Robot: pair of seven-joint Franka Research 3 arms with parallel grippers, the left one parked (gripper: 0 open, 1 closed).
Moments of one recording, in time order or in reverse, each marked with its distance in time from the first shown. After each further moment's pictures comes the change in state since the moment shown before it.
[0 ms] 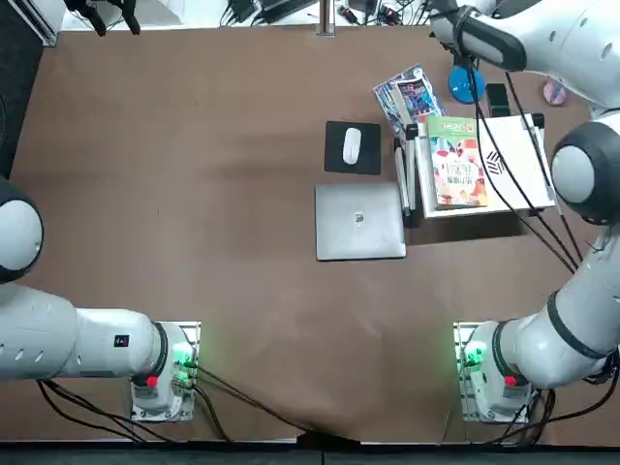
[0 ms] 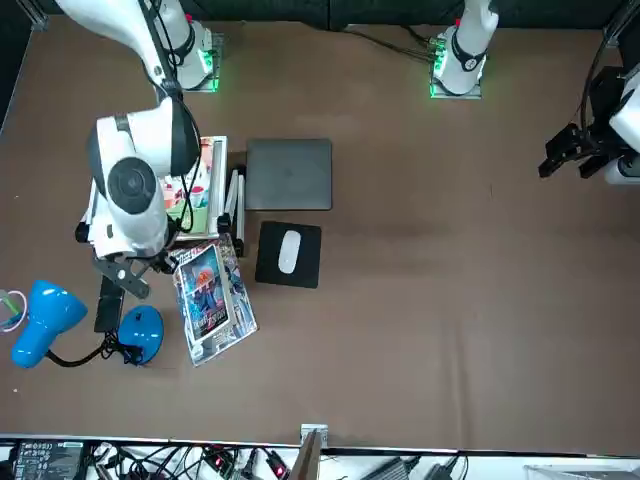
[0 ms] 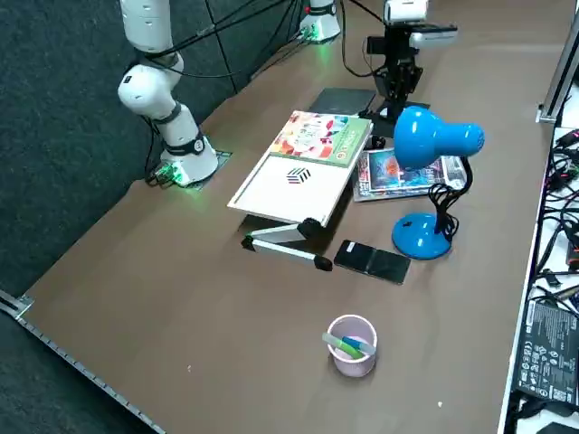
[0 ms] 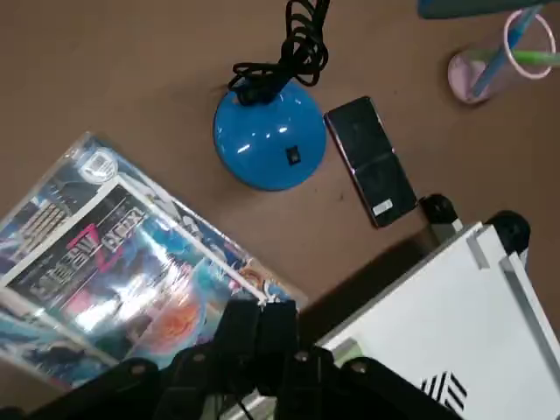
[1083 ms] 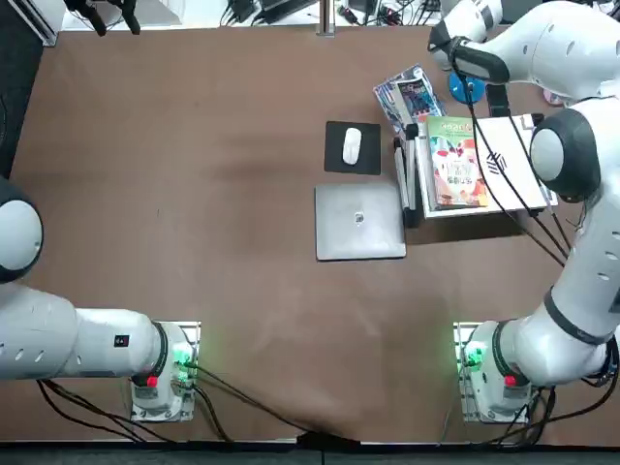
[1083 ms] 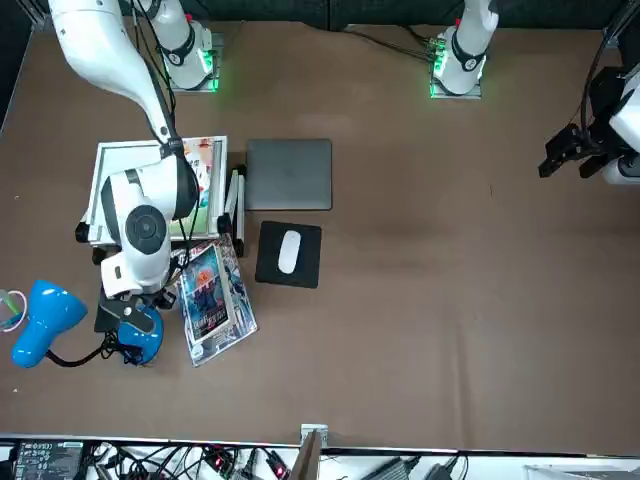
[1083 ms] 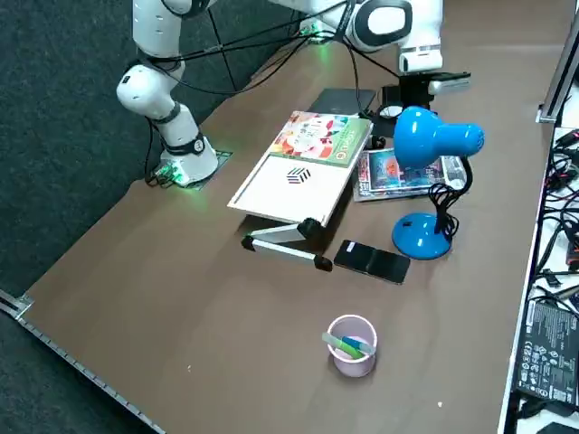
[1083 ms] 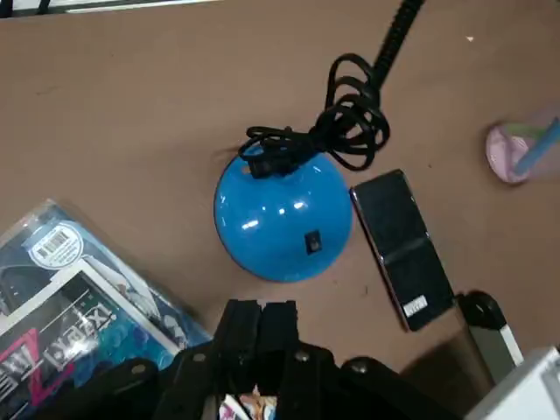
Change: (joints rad) arm -0.061 0.169 -0.015 0.017 -0.139 0.242 -0.017
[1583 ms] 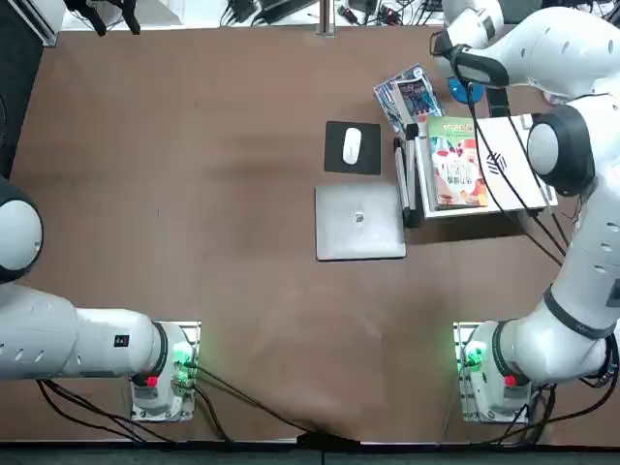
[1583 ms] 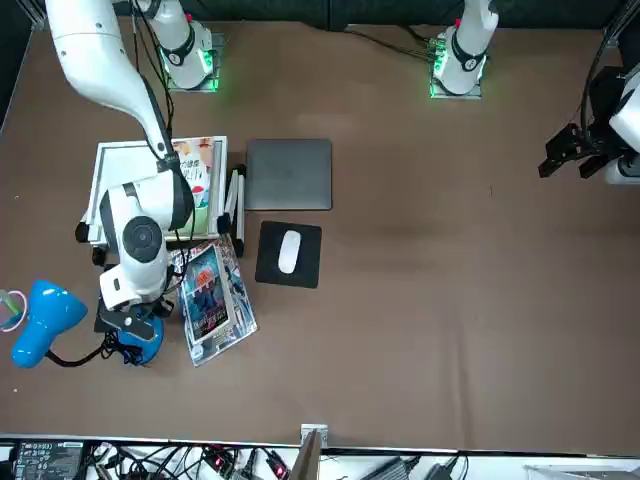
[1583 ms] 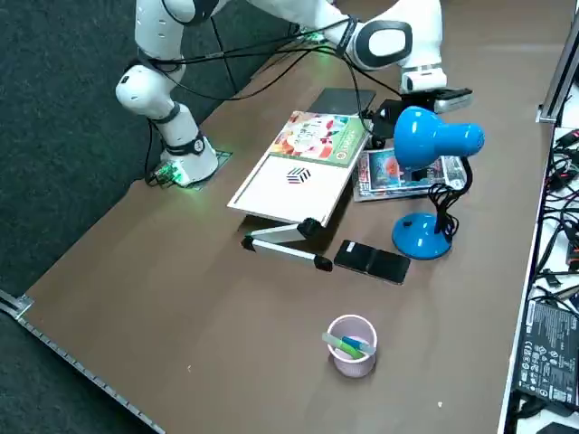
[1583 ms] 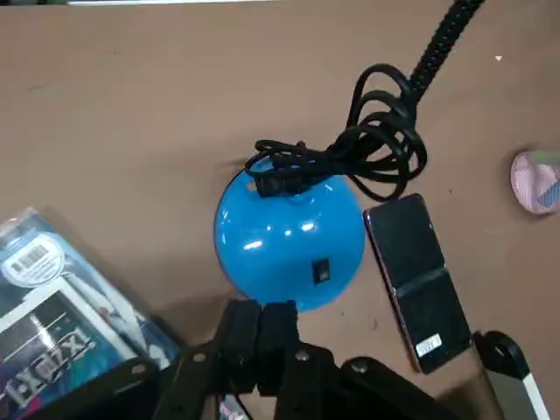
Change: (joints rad) arm -0.035 0.050 0.000 0.000 -0.029 0.090 -0.054
